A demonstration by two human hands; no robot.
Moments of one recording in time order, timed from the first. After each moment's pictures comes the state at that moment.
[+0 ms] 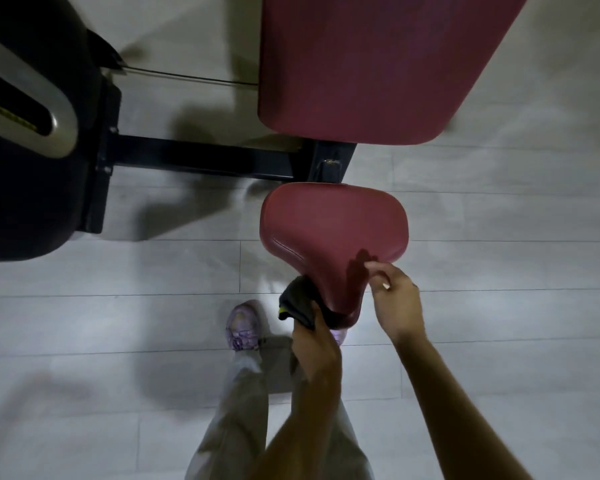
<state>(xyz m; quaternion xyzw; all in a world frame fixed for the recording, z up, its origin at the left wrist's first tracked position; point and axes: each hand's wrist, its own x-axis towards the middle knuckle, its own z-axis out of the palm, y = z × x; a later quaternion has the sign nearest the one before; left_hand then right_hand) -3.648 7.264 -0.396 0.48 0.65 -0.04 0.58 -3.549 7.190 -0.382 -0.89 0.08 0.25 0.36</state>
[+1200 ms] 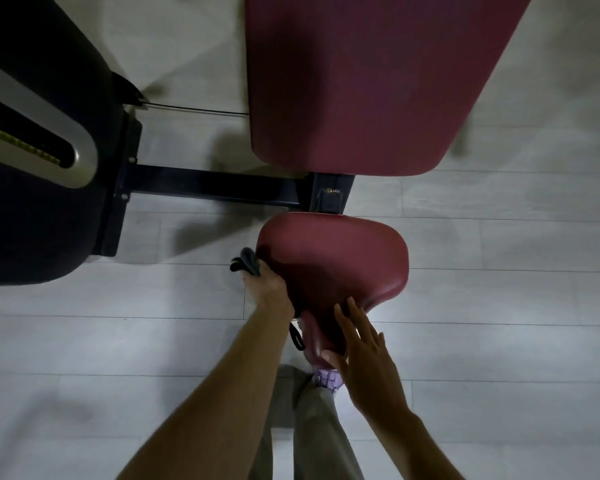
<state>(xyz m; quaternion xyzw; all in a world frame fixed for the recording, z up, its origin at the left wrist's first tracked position) -3.539 7.371 -0.461 0.33 0.72 0.06 0.61 -3.583 7.176 -0.406 -0.90 -0.17 0.35 0.20</state>
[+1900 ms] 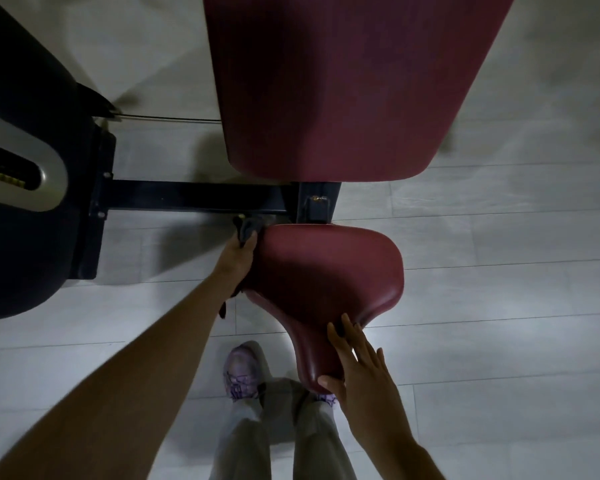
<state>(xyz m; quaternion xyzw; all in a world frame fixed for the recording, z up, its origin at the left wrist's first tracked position) -3.499 7.469 -0.504 0.68 0.43 -0.13 0.58 -3.589 7.170 -0.430 -0.92 -0.19 0.30 0.18</state>
